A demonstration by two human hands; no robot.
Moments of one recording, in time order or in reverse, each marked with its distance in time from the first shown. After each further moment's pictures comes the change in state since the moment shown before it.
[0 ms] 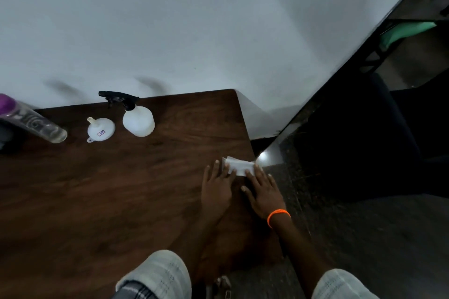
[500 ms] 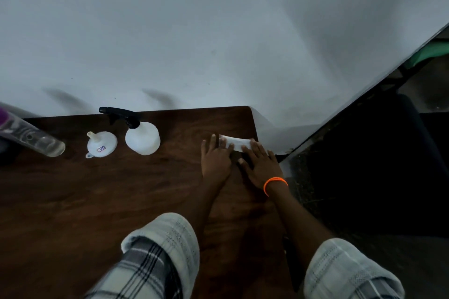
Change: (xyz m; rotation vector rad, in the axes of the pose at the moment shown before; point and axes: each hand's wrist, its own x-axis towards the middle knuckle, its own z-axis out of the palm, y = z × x) left_hand 0.146 -0.067 -0.048 0.033 0.069 -0.161; right_hand 0.173 -0.026 -0.056 -0.021 -0.015 -0.060
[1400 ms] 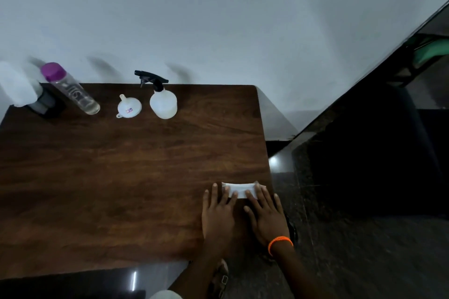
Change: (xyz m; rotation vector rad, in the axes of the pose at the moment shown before) left_hand -0.271 0.057 0.073 -0.076 -0.184 -0.036; right_hand -0.255 -0.008 0.090 -0.071 0.016 -0.039
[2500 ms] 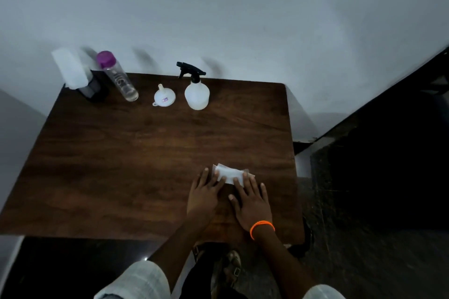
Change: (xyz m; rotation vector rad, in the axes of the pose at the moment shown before) left_hand -0.027 -0.118 -0.028 0.017 0.008 -0.044; right_hand 0.018 -0.119 0.008 0.052 -0.024 -0.060
